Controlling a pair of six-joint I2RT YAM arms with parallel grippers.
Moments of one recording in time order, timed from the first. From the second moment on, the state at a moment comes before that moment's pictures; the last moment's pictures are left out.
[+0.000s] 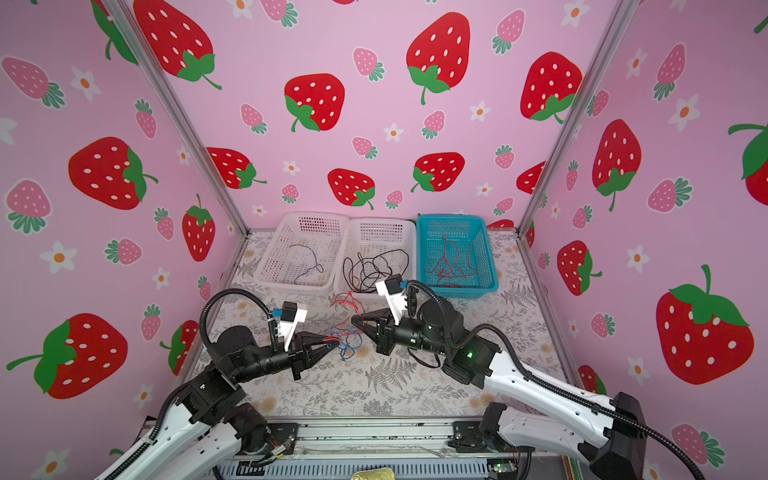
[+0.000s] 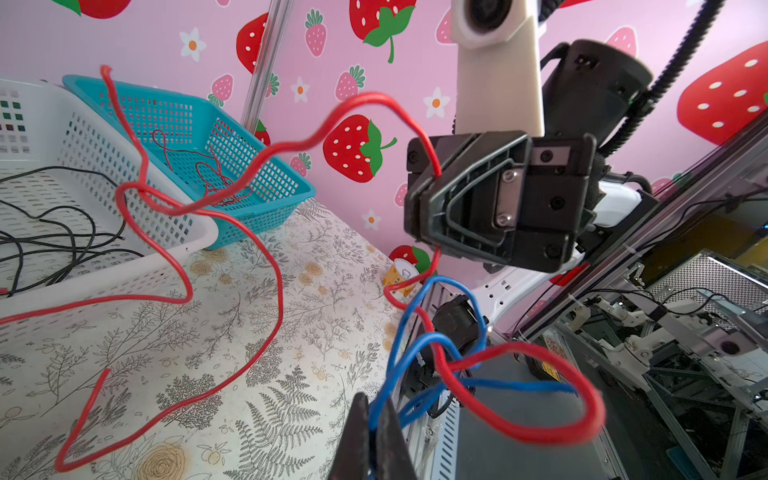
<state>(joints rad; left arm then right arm) -0.62 0.52 0.53 -0.13 0.60 -0.42 1.08 0.99 0.82 0.11 -0.26 0.54</state>
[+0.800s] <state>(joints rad) -0.62 0.37 0.65 -0.52 0.66 -0.34 1.01 0.74 0.82 -0.33 0.44 0.48</state>
